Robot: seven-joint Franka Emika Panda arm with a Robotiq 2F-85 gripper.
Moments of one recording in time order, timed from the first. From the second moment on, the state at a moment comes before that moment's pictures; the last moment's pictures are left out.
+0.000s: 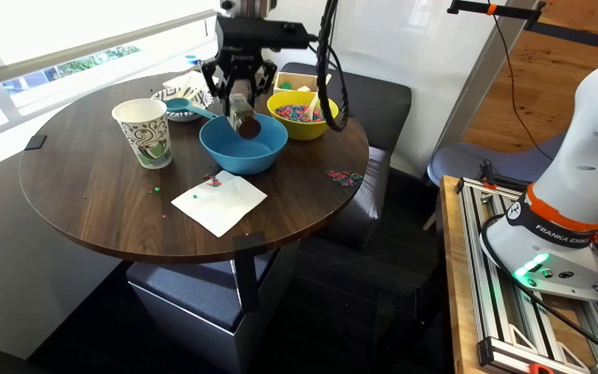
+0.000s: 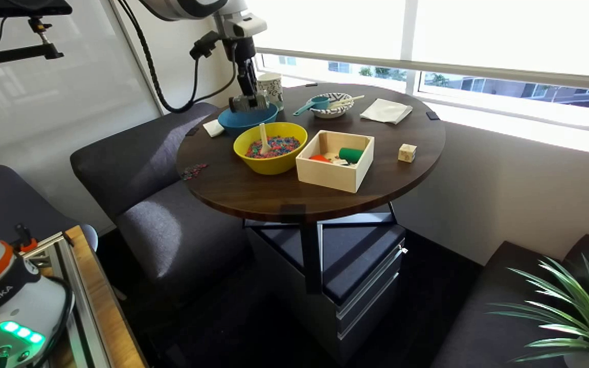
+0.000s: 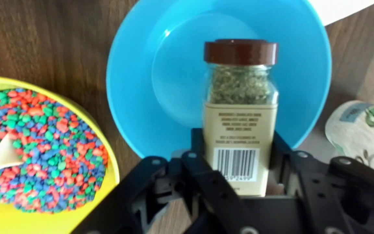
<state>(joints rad) 0.09 0.24 0.01 -1.89 -0.01 2.24 0.82</state>
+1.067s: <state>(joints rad) -0.07 0.03 -0.12 -1.99 -0.07 2.31 1.11</state>
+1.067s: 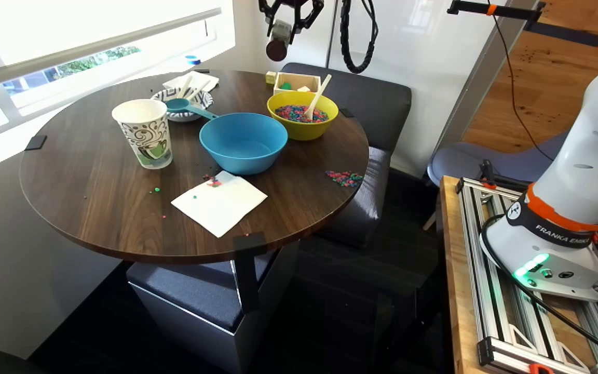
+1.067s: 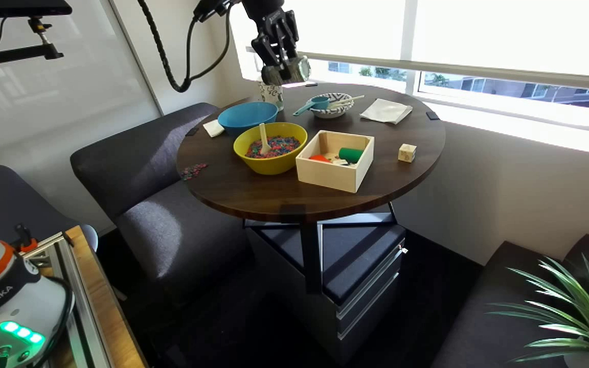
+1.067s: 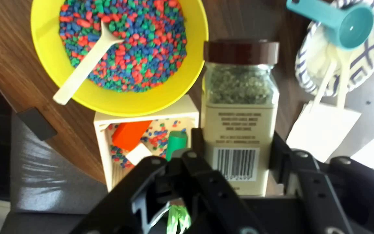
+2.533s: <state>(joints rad) -0.21 0.25 -0.21 -1.93 0.06 2.31 0.87</state>
